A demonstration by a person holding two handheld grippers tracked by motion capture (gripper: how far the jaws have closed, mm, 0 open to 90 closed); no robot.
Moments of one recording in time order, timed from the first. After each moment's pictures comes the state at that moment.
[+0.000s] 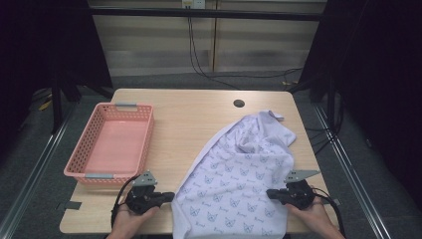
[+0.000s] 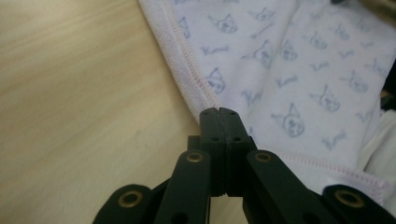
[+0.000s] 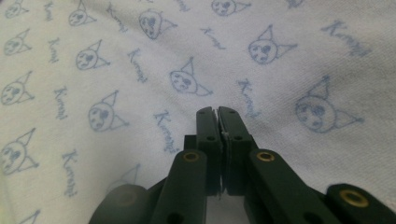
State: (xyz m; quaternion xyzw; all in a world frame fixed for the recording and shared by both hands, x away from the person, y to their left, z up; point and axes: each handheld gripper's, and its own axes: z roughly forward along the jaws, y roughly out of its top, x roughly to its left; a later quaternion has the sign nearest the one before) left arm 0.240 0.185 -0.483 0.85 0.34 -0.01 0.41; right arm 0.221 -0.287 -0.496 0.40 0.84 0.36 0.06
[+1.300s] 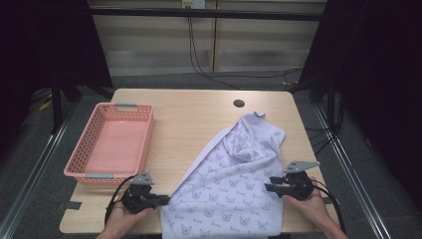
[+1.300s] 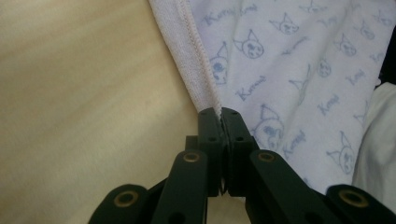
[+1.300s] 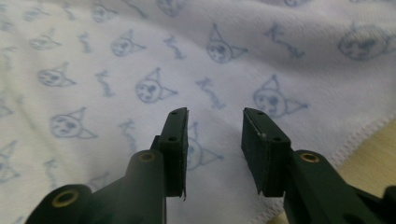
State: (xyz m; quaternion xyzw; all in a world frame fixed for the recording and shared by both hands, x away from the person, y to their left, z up) left arm 0.248 0.194 -0.491 0.87 0.32 -0.05 0.38; right arm 0.245 -0.288 -0.495 0.41 0.83 0.36 0.10
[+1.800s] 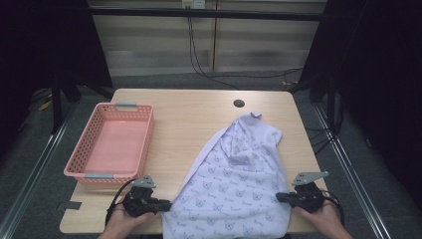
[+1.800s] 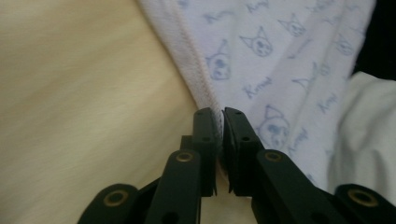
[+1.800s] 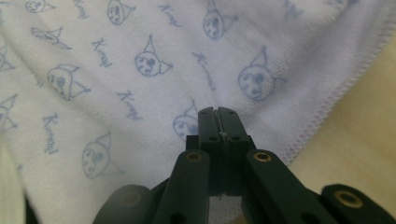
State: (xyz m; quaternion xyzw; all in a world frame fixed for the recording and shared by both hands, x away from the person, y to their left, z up) left arm 0.243 0.182 -0.492 0.88 0.30 -0.08 0.37; right arm 0.207 -0.310 -0.489 0.41 0.85 0.32 0.07
